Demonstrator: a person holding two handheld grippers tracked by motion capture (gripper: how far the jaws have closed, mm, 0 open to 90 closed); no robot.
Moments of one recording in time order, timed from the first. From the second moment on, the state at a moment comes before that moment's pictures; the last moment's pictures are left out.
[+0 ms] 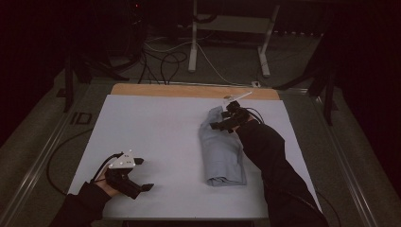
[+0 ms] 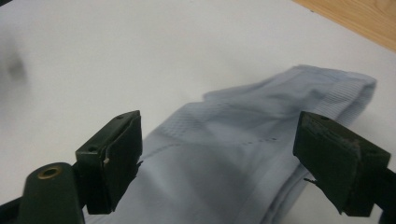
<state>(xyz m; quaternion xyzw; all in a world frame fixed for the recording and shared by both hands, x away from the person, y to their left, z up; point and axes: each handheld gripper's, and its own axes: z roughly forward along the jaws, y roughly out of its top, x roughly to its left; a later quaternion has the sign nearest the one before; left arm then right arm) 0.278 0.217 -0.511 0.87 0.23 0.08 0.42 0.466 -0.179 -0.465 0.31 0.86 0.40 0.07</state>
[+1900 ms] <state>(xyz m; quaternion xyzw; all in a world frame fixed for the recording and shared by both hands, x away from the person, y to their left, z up) 0.278 0.222 -0.515 0.87 0.24 0.08 0.42 0.336 -0.177 -0.508 0.15 0.92 0.35 0.00</state>
